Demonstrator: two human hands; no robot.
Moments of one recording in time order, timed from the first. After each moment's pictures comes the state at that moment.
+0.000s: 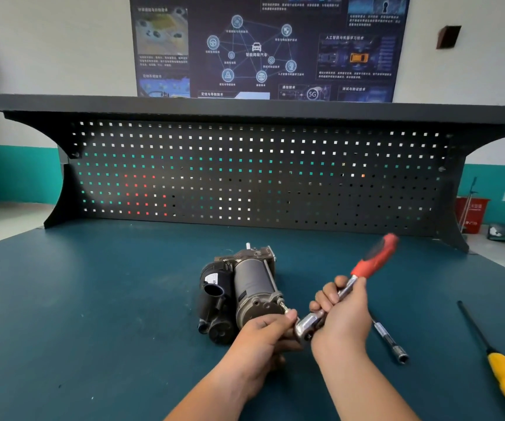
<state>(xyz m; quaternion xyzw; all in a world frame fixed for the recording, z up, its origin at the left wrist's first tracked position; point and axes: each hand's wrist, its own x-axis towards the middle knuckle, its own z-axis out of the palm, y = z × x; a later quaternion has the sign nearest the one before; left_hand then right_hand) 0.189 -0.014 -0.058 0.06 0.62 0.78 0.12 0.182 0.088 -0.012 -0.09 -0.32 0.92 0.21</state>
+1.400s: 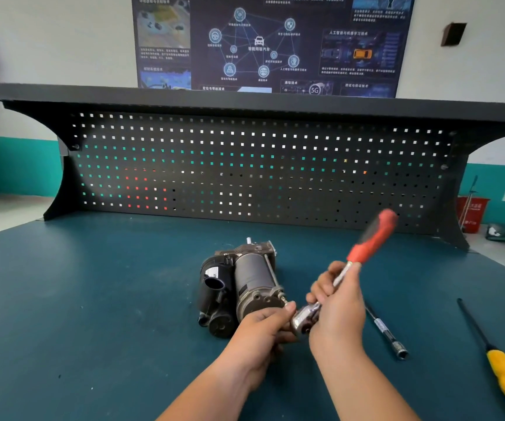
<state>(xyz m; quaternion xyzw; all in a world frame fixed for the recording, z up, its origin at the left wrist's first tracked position) 0.186 -0.012 -0.060 0.06 0.60 0.79 0.09 0.187 0.080 -0.010 -0.03 -0.41 0.88 0.24</state>
